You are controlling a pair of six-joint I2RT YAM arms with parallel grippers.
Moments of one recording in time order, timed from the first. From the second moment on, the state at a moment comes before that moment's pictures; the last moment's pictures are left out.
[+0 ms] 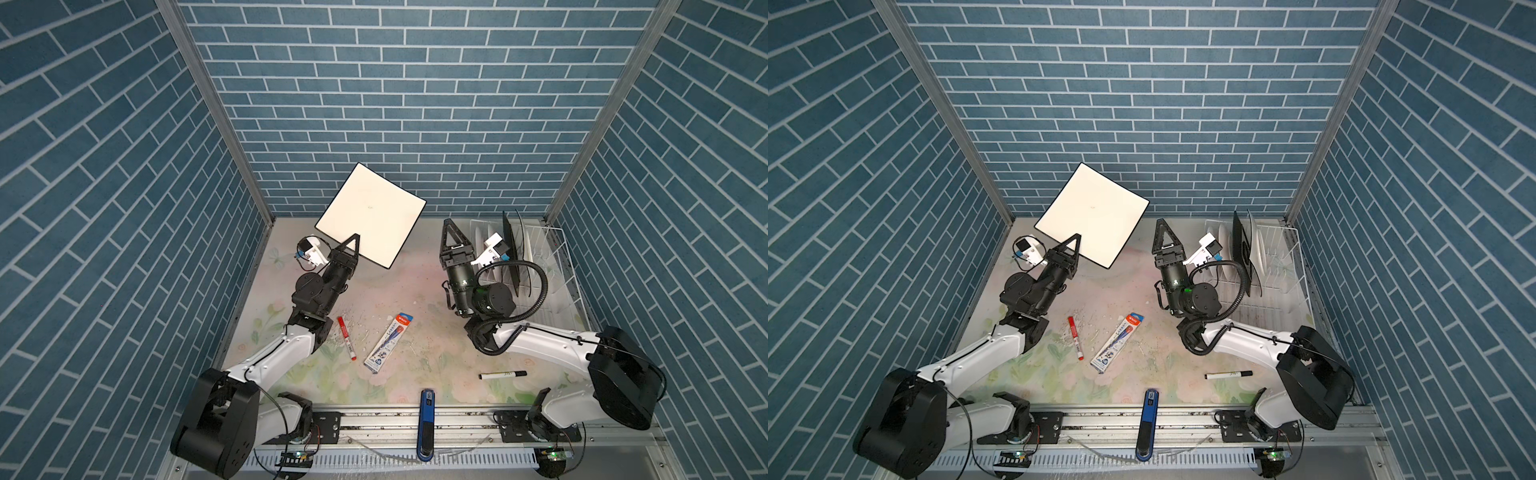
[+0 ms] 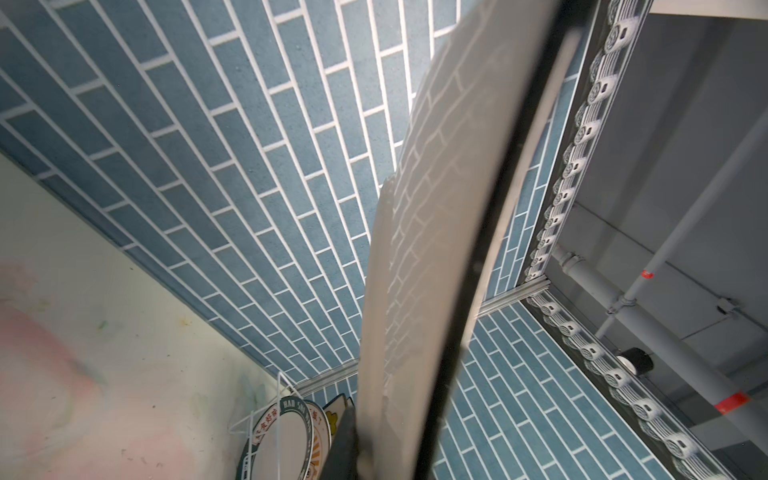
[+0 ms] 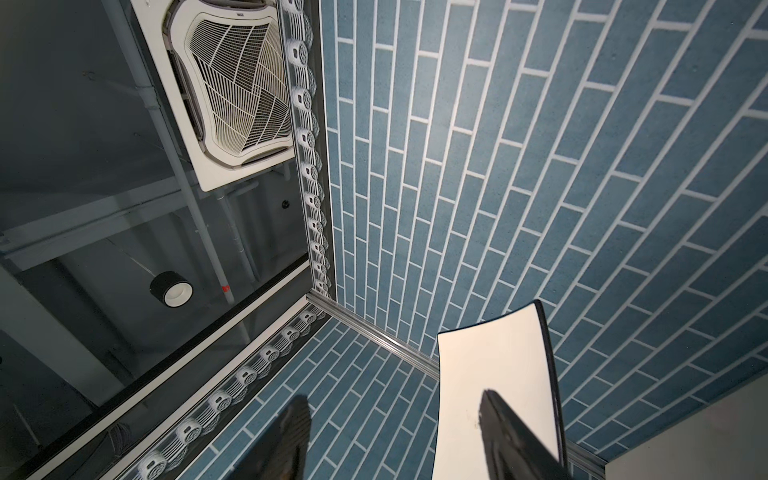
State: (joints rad) left arm -0.34 1.18 0.56 0.86 0.07 -1.27; right arm 0.92 1.42 0.77 1.26 0.48 1.05
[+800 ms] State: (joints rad) left arm -0.07 1.12 0.57 0.49 0.04 -1.21; right arm 0.90 1.19 0.78 0.56 0.33 0.96
